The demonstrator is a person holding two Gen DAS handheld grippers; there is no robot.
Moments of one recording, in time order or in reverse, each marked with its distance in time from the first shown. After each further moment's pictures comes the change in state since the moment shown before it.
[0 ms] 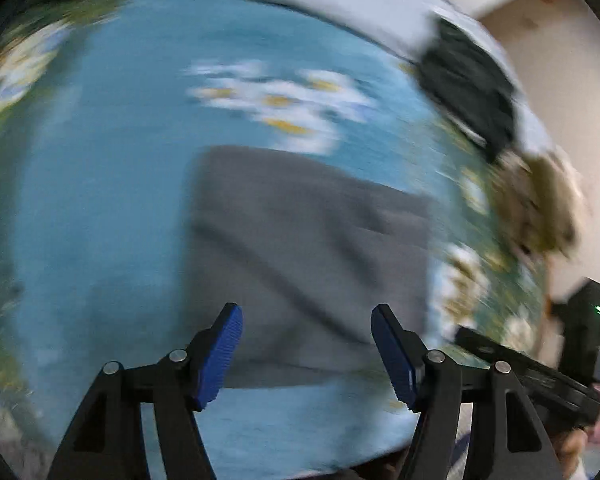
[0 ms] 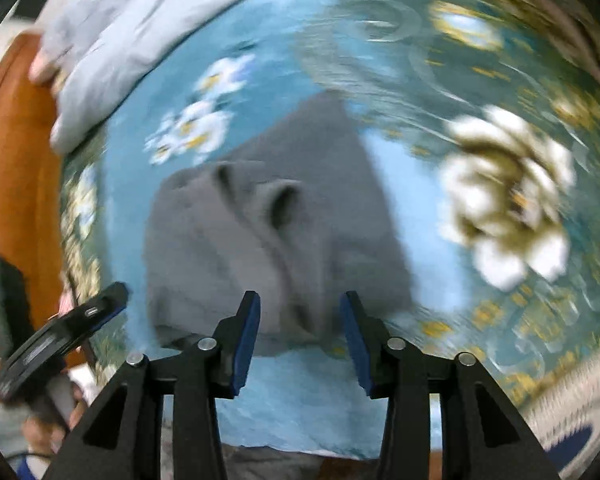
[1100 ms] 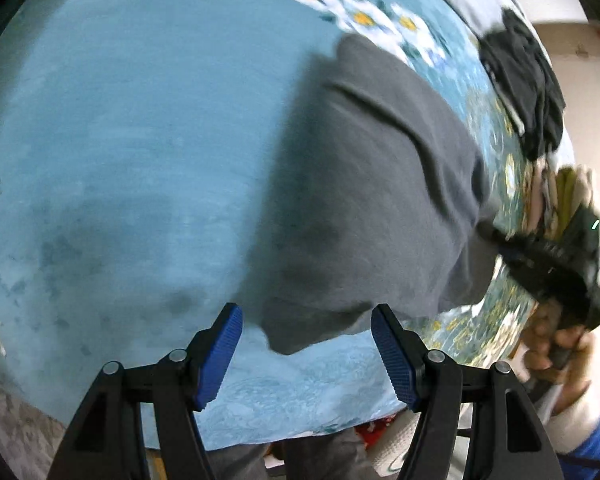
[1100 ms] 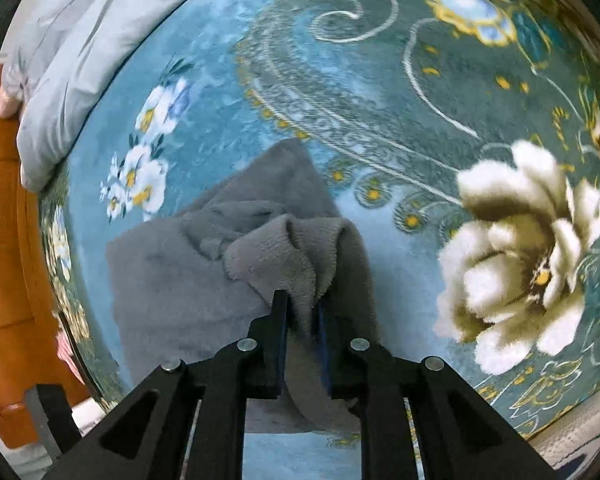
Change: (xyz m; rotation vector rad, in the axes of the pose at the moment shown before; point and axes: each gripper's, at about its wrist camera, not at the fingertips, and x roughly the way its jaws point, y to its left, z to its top) left arm 0.029 0.014 -0.045 -0.148 0.179 -0.080; right arm 0.047 -0.043 0.068 0.138 0.037 -0.041
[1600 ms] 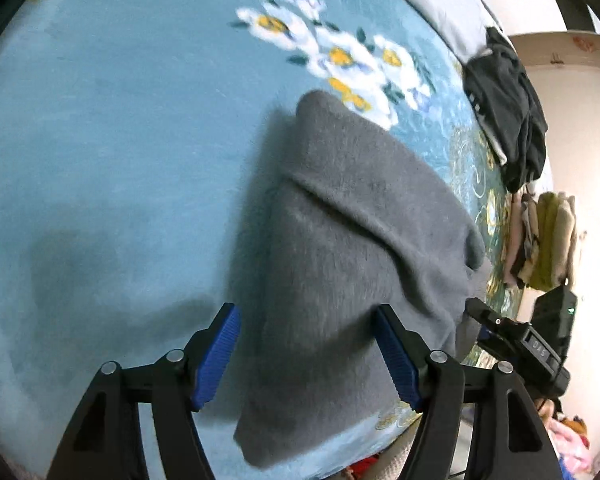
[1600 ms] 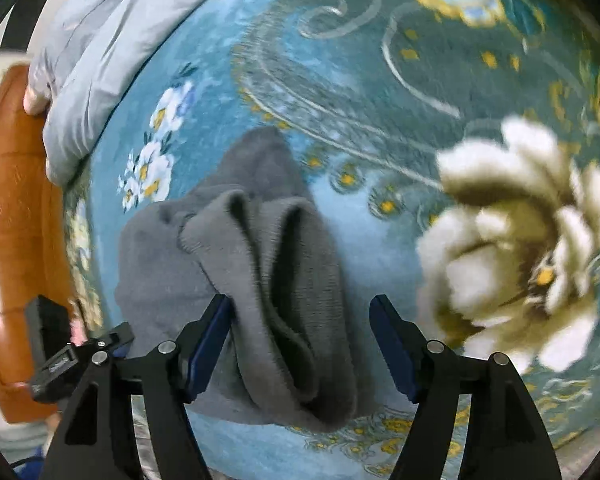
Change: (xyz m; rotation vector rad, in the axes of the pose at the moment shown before) left arm 0.036 -0.006 0.076 0.074 -0.026 -0.149; right arm 0.009 -0.035 -0.011 -0.047 -0.025 0.141
